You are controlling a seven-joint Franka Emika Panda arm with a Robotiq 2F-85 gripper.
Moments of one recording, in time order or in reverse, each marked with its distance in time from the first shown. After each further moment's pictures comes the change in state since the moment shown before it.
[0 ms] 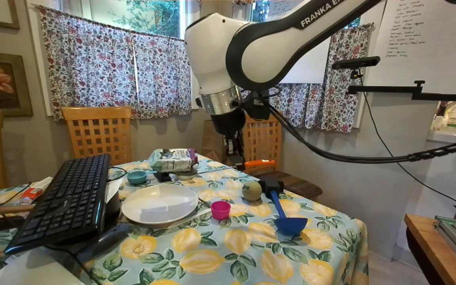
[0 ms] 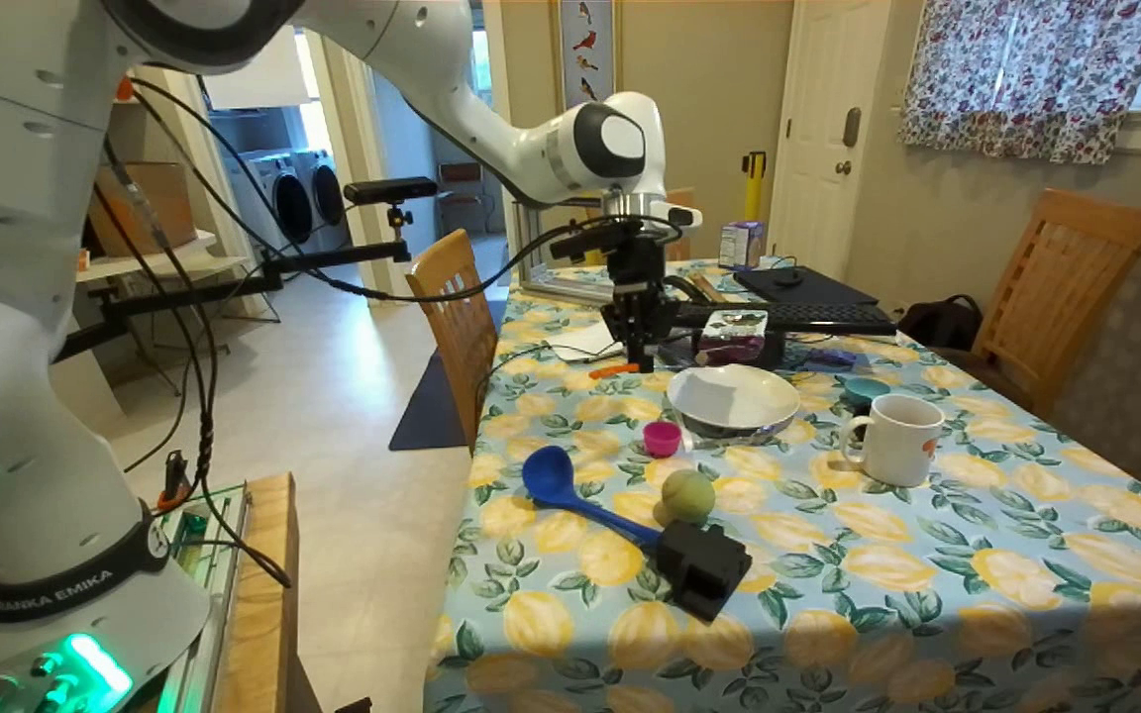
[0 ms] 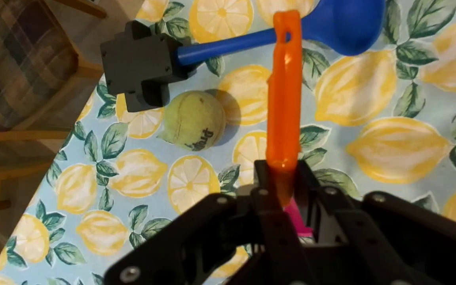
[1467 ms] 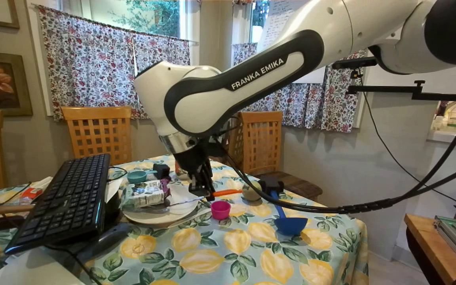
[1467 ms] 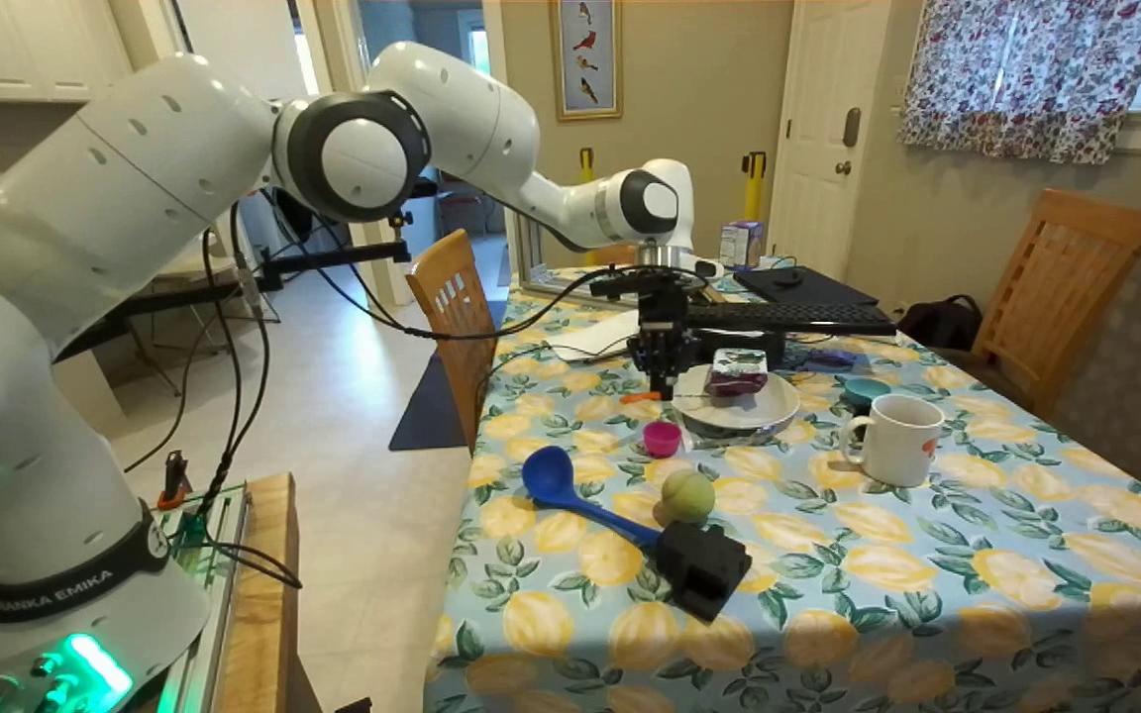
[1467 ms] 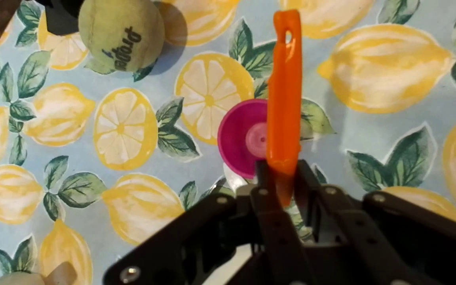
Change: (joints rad) arm 0.056 0.450 -0.001 0.556 0.040 -0.176 -0.053
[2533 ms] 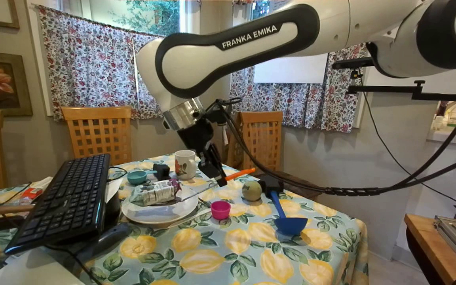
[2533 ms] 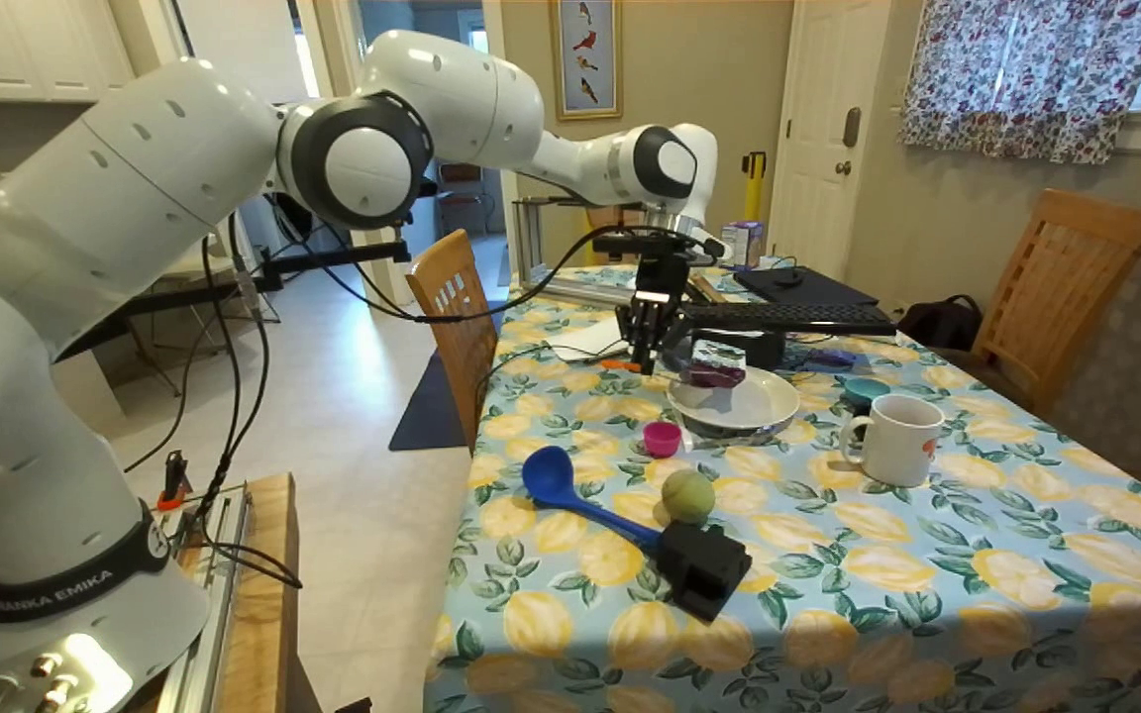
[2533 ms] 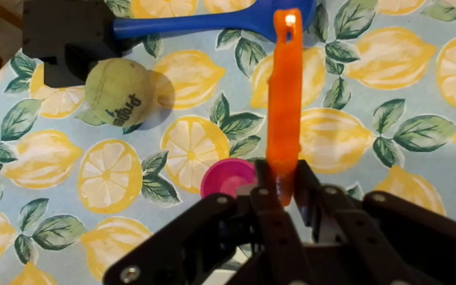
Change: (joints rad) arm -0.031 0.014 0.014 0.173 0.123 -0.298 -0.162
